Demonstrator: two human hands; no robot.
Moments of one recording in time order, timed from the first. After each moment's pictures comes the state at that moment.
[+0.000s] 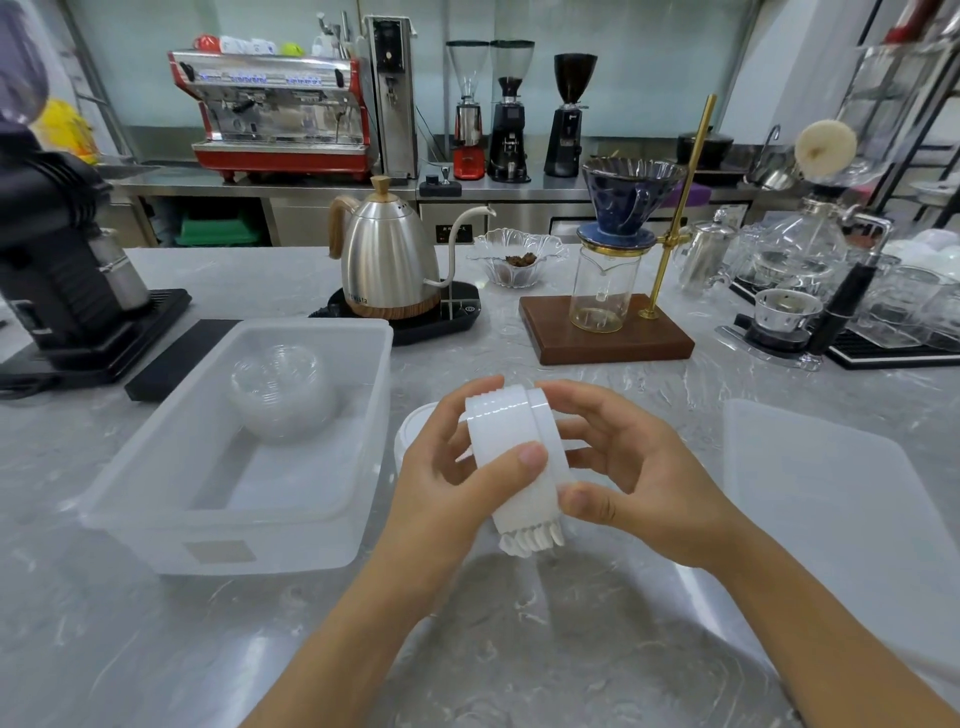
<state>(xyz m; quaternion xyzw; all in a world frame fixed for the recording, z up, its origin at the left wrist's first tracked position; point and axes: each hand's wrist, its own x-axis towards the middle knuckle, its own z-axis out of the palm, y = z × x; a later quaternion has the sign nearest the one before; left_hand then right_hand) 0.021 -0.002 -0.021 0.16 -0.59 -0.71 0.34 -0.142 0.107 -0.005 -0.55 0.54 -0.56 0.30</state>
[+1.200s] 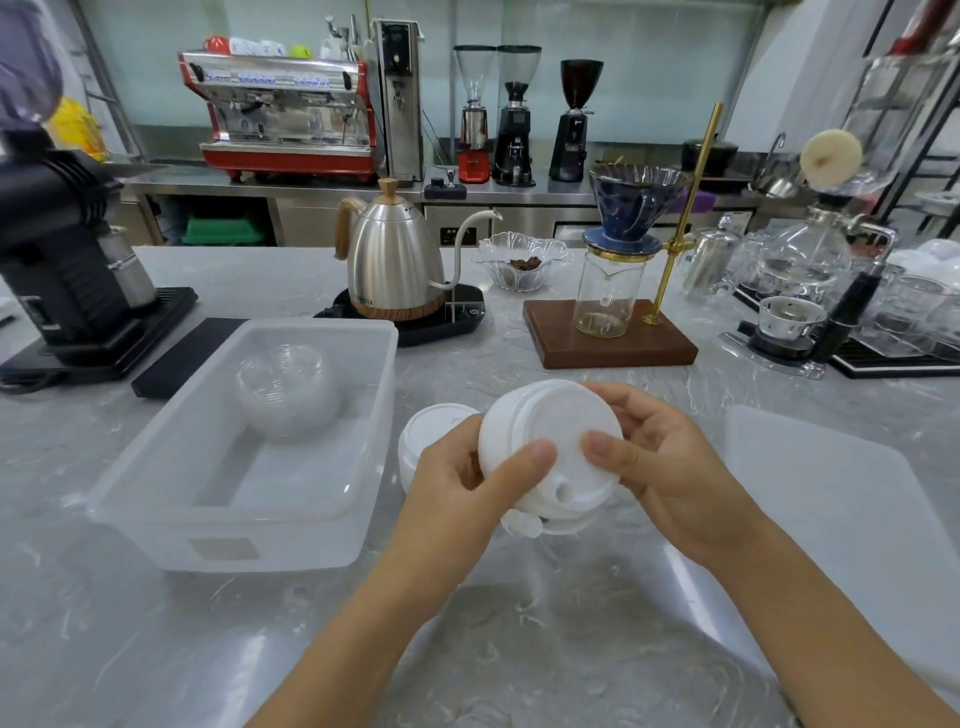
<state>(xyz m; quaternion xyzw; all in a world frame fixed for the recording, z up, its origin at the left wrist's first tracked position) 0.017 0.000 -0.018 0.18 -0.64 -0.67 0.32 -0.147 0.108 0.004 -0.40 0.50 -0.67 0.37</state>
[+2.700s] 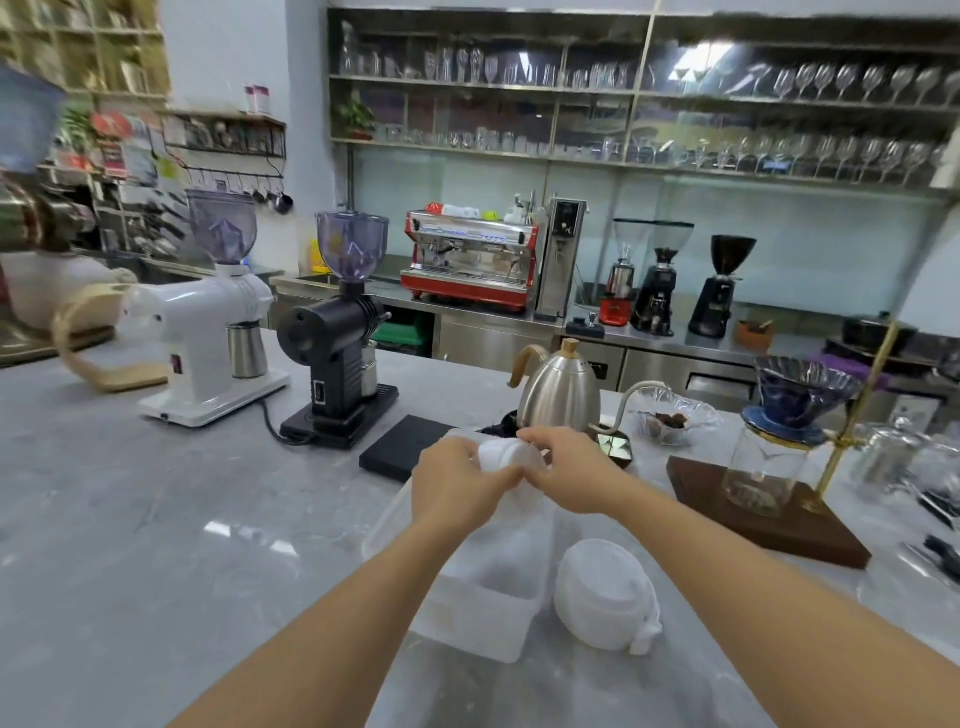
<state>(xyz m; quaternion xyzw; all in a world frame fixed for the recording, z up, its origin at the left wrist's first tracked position) 0.091 -0.132 0.036 0.51 -0.71 -0.28 0.40 -0.063 -0.091 0.074 -0.66 0.70 -0.24 0.13</state>
